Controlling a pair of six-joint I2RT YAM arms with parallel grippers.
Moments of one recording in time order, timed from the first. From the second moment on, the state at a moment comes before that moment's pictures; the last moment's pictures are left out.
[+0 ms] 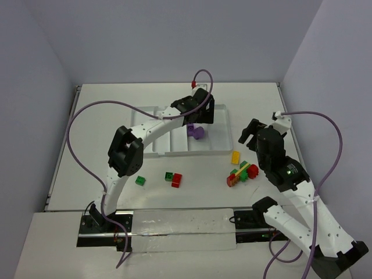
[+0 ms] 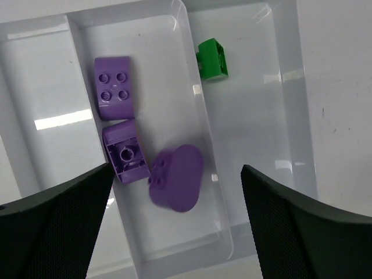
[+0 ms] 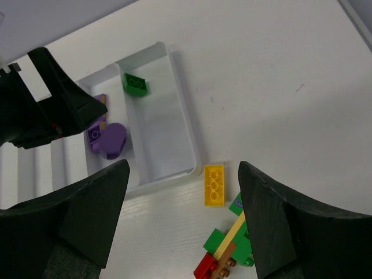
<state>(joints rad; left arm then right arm) -0.83 2.23 2.02 -0.61 -0.34 -0.54 0.46 0.71 0.85 -0.58 0.57 0.57</state>
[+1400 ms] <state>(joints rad) -0.61 1.26 1.25 -0.71 -0.54 -0.80 1.20 1.72 1.06 -0.41 0.26 0.65</state>
